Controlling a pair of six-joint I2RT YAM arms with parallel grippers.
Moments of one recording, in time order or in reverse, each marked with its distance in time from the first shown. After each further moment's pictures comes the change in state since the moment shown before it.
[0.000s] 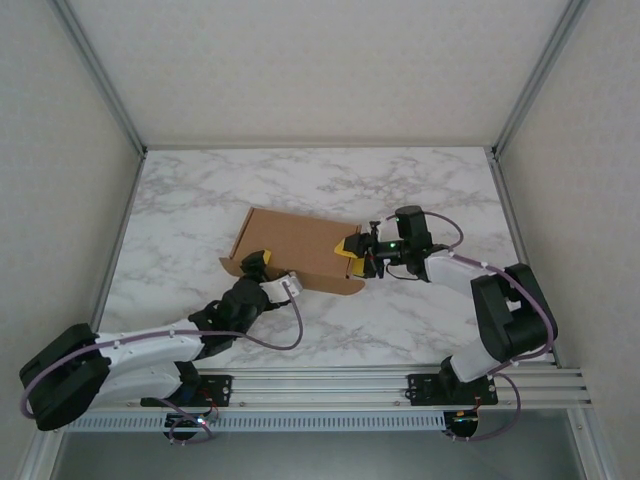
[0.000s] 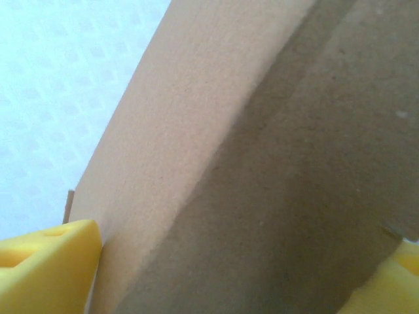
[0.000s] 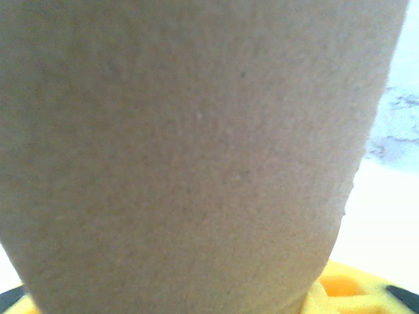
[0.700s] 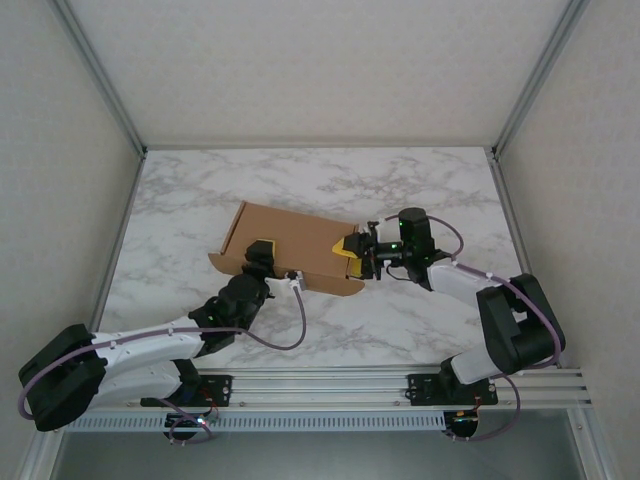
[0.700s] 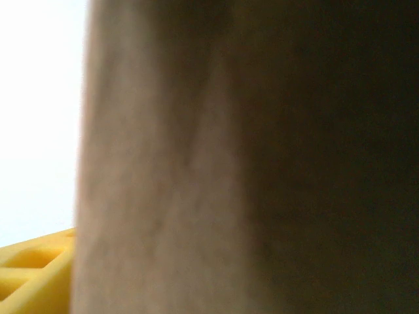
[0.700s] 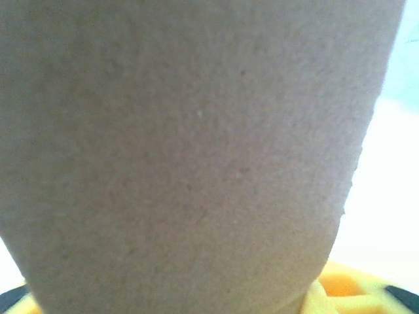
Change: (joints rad) left arm -0.013 0.012 0.052 0.088 -0.103 0.453; right arm 0.024 -0.064 -0.048 0.126 -0.055 0.143
